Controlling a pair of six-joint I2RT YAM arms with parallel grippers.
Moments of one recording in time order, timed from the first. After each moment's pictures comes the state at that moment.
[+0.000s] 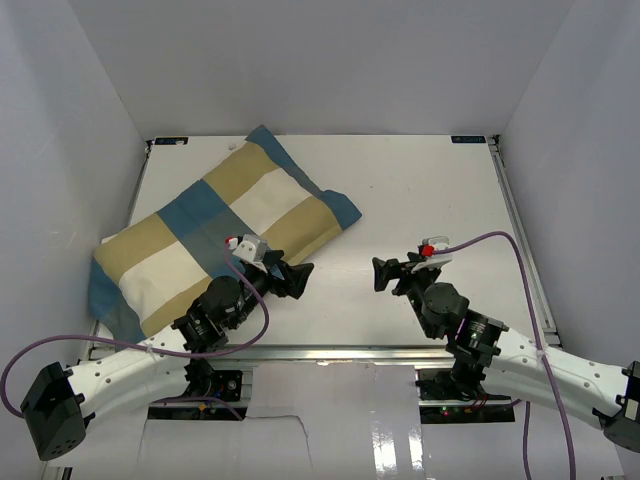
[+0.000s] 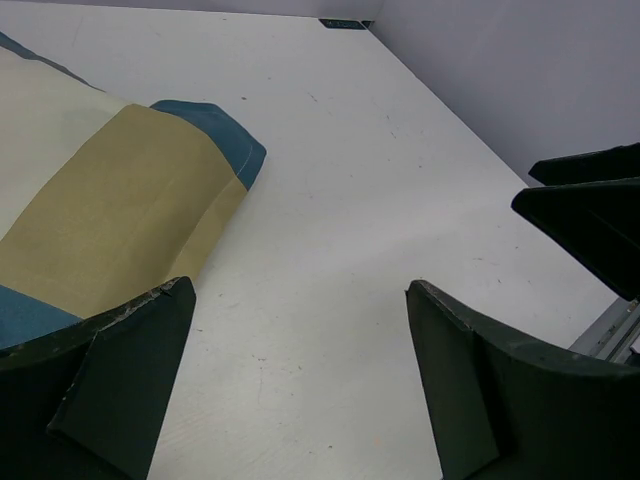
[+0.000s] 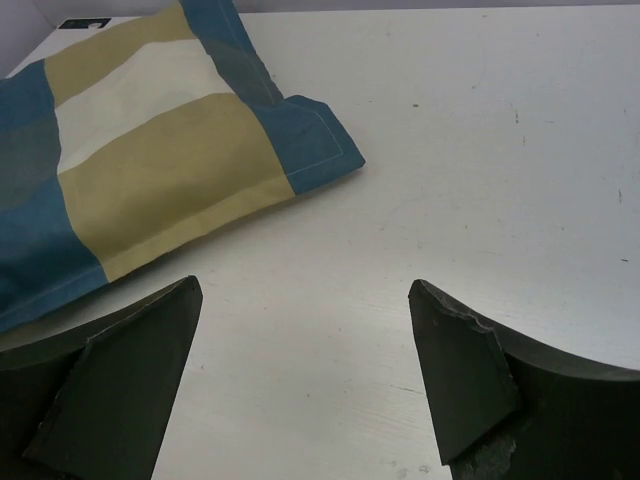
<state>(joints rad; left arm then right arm) -0.91 0.75 0.33 0.42 -0.29 -0.33 1.09 0.63 0.36 0.16 0.76 0.25</state>
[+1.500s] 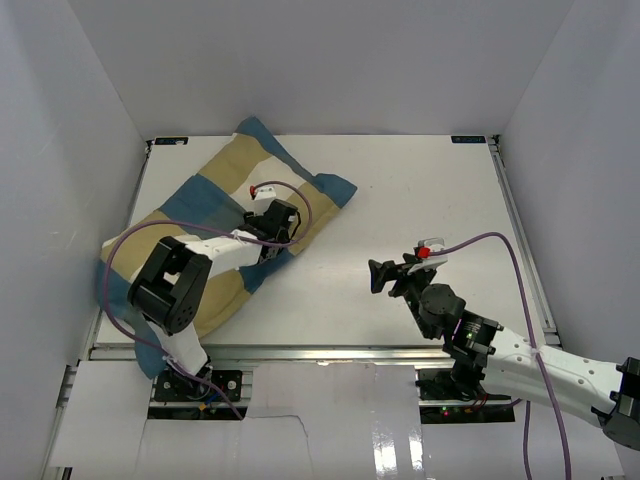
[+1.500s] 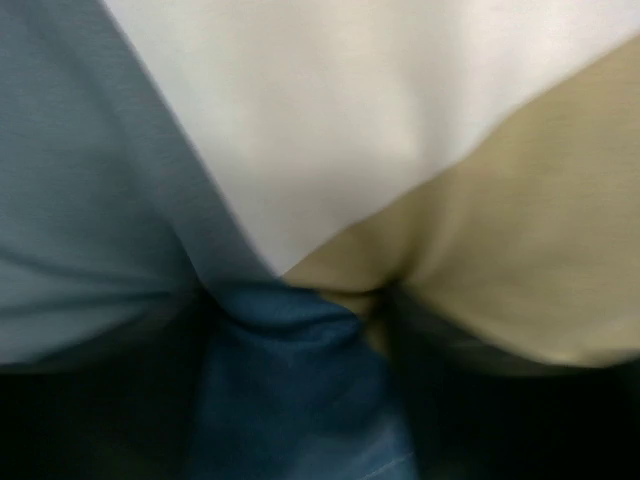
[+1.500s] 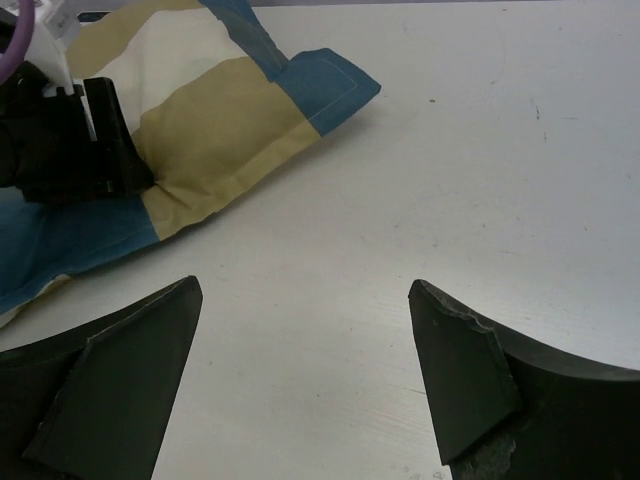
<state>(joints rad) -0.57 1.71 0.94 -0.12 -0.63 -0.57 1.09 0.66 0.33 0.23 0.74 0.25</state>
